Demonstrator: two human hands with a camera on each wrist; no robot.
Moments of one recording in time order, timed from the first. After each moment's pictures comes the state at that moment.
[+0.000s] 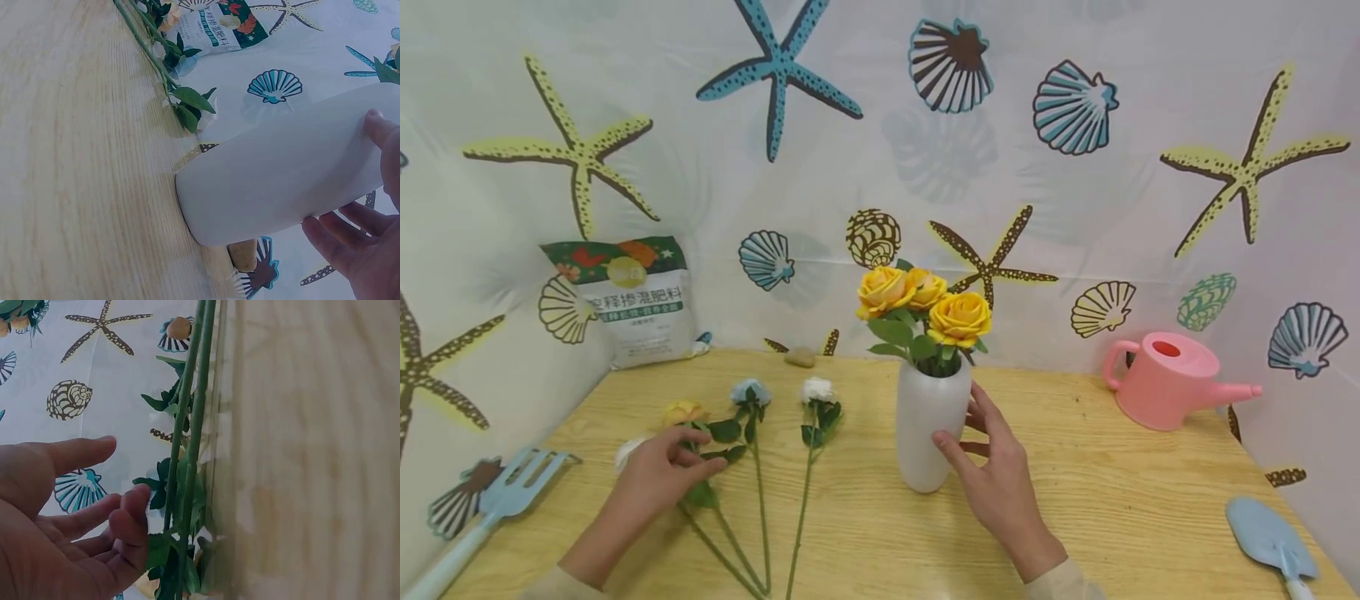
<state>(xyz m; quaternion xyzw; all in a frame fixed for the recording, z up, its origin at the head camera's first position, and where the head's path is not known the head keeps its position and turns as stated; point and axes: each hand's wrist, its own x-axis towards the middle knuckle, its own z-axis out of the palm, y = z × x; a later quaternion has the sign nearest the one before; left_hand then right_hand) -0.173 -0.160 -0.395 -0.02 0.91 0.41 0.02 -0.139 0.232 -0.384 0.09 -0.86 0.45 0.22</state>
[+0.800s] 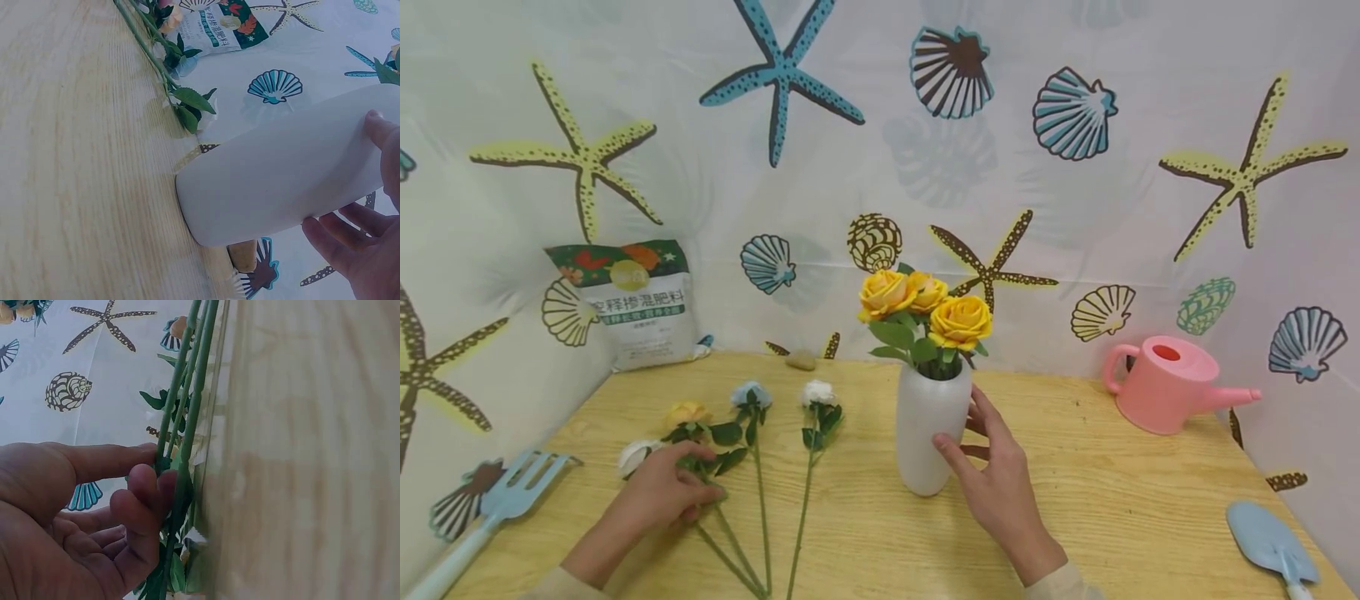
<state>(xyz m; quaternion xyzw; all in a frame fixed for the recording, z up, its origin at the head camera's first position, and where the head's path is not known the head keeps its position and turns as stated) -0.172 -0.164 -0.408 -0.02 0.90 0.44 0.08 -0.139 0.231 -0.384 0.08 -0.86 0.45 0.22</state>
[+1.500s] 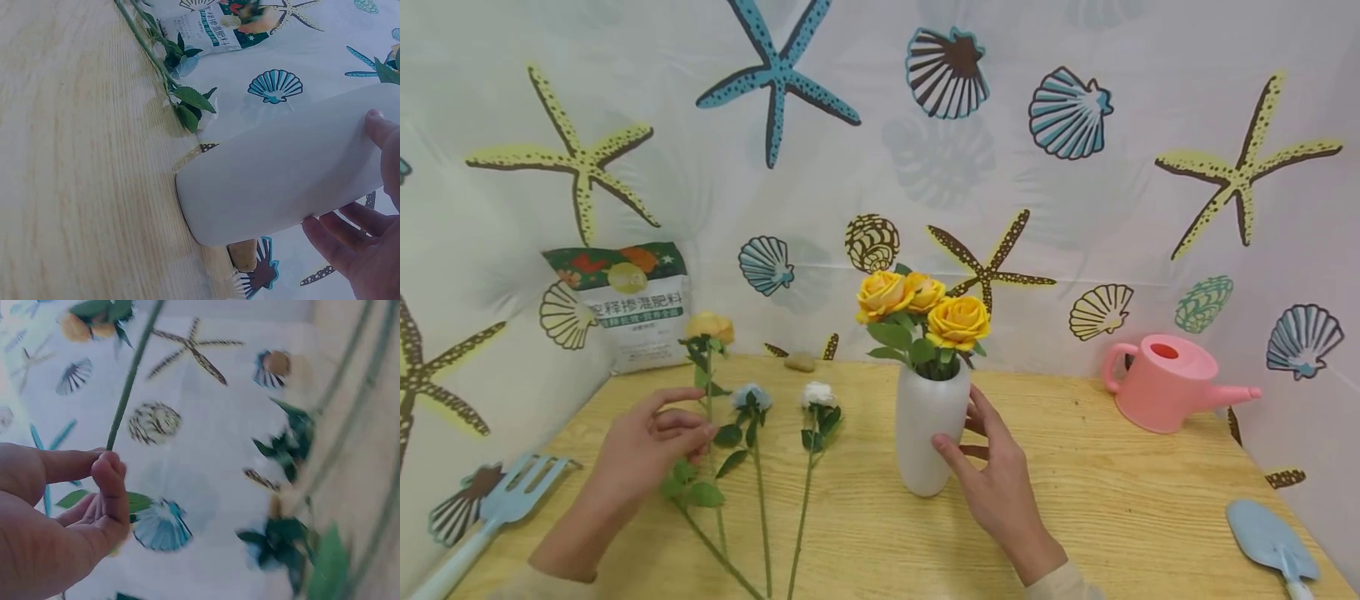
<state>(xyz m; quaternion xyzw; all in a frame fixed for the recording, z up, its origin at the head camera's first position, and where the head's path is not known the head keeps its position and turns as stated) -0.165 -0.148 -0.342 0.03 0.79 0.61 0.00 -0.139 0.232 -0.384 0.08 -0.86 0.46 0.21</state>
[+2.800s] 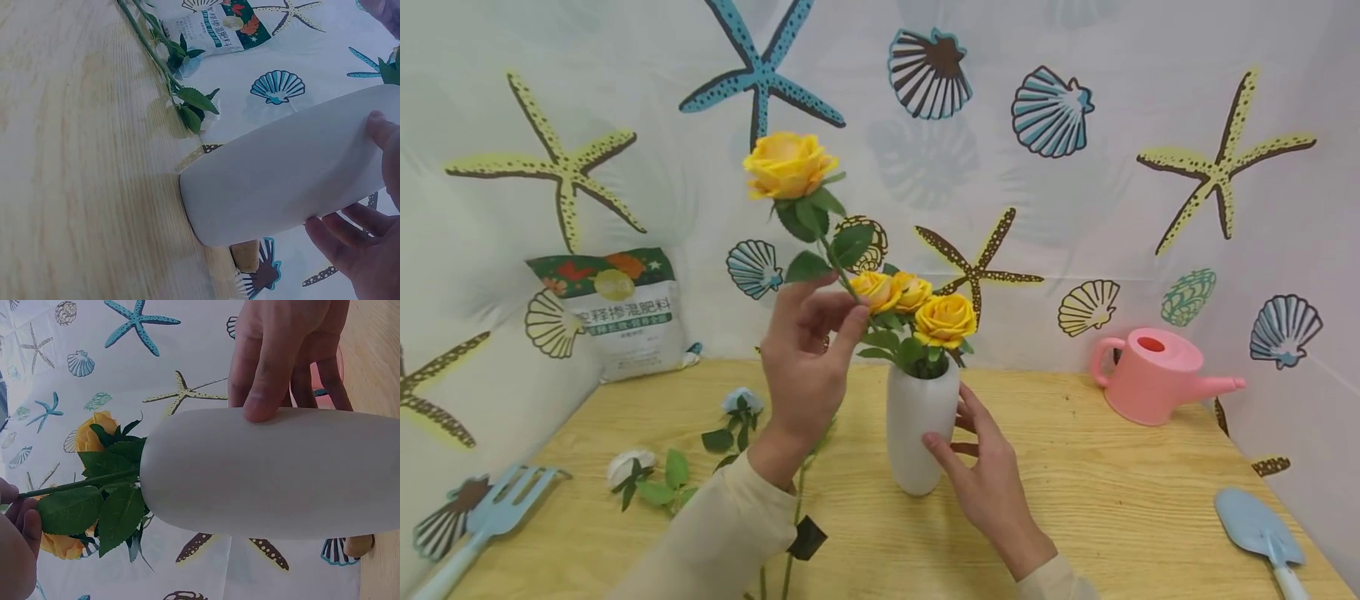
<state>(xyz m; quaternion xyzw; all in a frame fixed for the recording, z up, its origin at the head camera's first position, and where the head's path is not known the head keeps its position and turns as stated) -0.190 0.046 -0.266 0.34 0.59 0.60 -0.41 -0.139 0.234 -0.384 0.09 -0.86 0.46 0.22</state>
